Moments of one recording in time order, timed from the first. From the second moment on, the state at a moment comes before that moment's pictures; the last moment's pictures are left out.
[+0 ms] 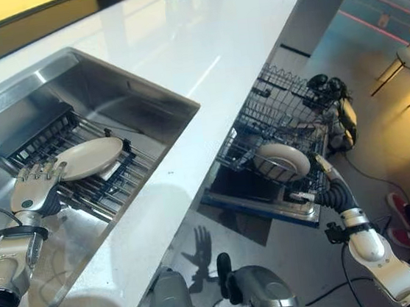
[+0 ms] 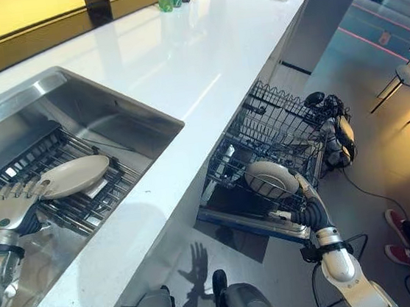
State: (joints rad) left arm -0.17 1.00 -0.20 0.62 0.86 -0.03 0.47; right arm 0.21 -0.58 0.21 -0.01 -0.01 -0.21 -0.34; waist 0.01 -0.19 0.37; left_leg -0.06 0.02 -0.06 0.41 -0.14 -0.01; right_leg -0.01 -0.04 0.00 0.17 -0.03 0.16
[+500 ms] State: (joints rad) left arm -0.20 0.97 -0.21 0.67 0.85 -0.06 0.47; right arm 0.25 -0.55 0.21 -0.01 -0.03 -0.19 -0.33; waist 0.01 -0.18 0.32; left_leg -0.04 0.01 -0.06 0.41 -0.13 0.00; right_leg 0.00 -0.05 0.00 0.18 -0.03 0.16
